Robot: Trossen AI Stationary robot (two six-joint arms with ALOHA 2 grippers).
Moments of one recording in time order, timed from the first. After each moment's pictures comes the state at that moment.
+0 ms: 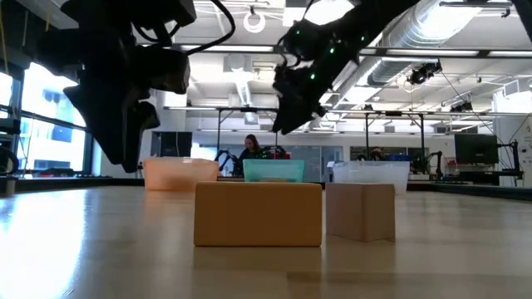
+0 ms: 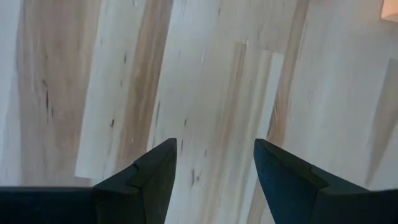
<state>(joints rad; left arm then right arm) -0.10 1.53 0.85 -0.59 0.05 -0.43 -0.41 1.80 1.33 -0.33 0.06 0.03</state>
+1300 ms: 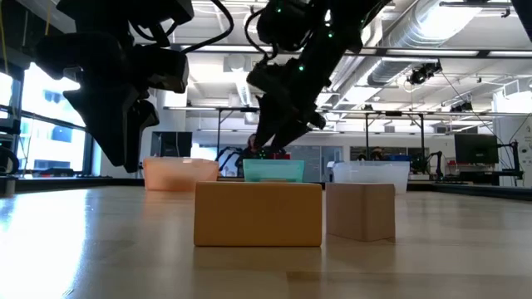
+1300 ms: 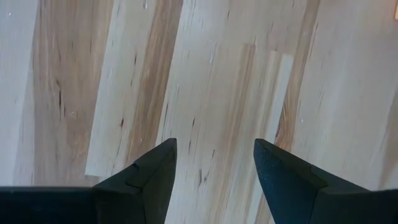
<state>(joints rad) -0.12 1.53 0.85 -0.59 0.00 -0.44 -0.08 1.90 1.33 -0.39 0.17 0.46</state>
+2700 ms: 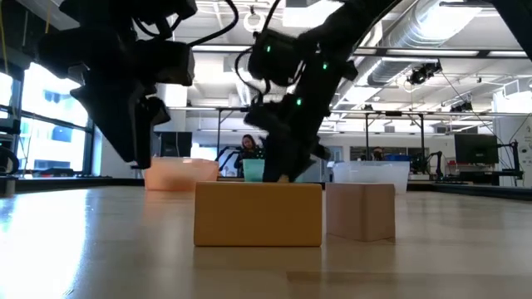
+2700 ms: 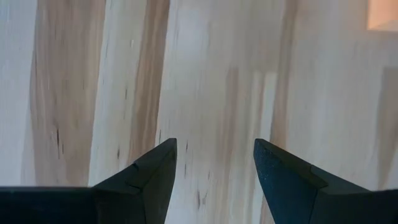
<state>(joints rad) -0.12 1.53 0.85 -0.53 0.00 -0.35 -0.06 2.02 1.33 -0.40 0.08 0.50</state>
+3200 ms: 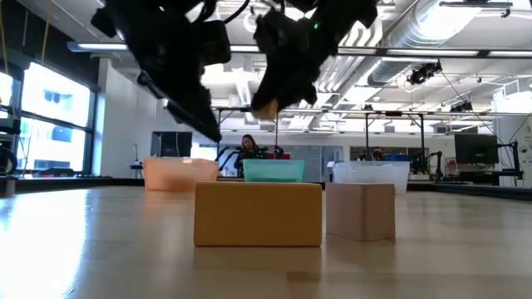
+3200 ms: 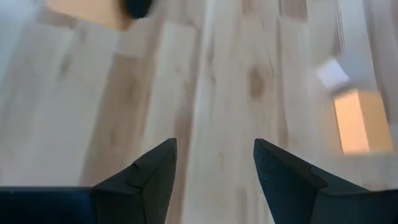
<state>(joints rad) -0.01 1.53 0.85 -0.21 -0.01 -0.26 -0.01 1.78 1.33 -0.39 0.00 0.27</state>
